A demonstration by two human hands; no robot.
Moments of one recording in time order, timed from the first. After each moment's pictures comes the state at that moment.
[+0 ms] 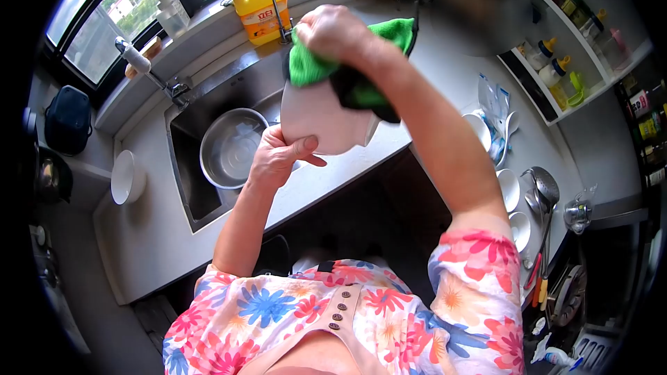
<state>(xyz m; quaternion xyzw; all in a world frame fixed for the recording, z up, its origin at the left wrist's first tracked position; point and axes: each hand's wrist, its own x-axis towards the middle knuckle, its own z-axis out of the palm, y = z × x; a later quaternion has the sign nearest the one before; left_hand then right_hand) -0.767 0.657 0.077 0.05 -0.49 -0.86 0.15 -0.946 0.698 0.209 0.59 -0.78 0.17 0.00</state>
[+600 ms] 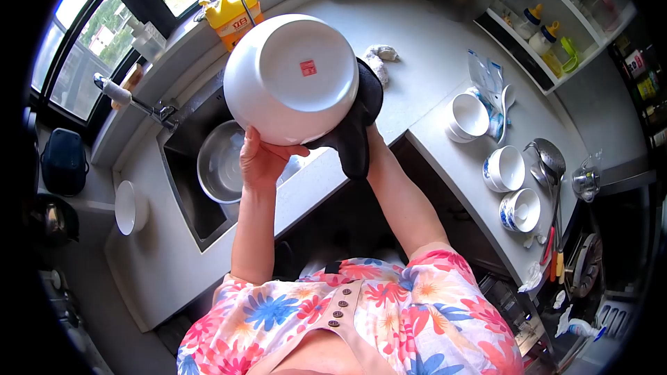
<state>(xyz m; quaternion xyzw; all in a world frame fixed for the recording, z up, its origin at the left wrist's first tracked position) -0.783 0.634 0.050 -0.12 -0.28 -0.94 0.17 -0.917 0.740 0.069 0.22 -0.37 0.83 -0.37</state>
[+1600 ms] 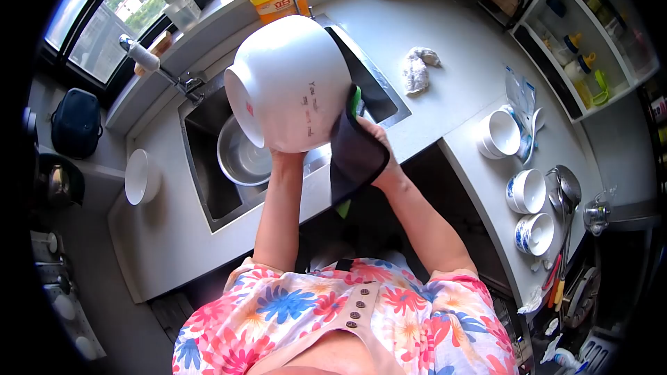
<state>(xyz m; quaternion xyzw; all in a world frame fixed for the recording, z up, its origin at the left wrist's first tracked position) -0.791 0.602 0.012 -0.03 -0.14 -0.93 0.35 -0.878 0.767 0.035 0.28 -0.48 0.77 -0.30</state>
